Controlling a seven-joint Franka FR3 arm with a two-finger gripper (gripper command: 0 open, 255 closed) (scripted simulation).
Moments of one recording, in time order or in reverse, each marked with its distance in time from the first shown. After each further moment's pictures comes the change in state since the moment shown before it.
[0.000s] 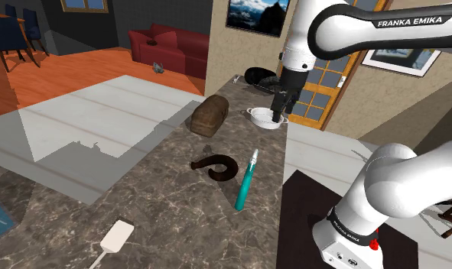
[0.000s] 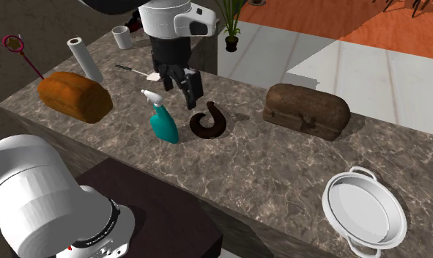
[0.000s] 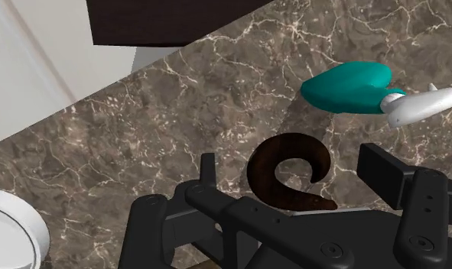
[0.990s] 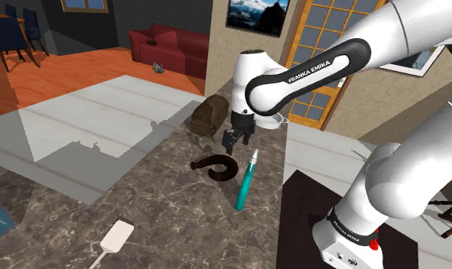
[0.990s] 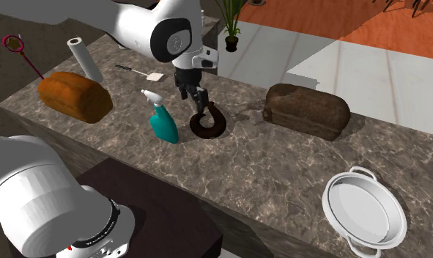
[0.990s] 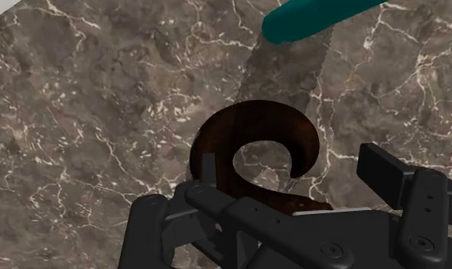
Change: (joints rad) arm 0.044 0.483 0.145 -0.001 0.036 0.473 0.229
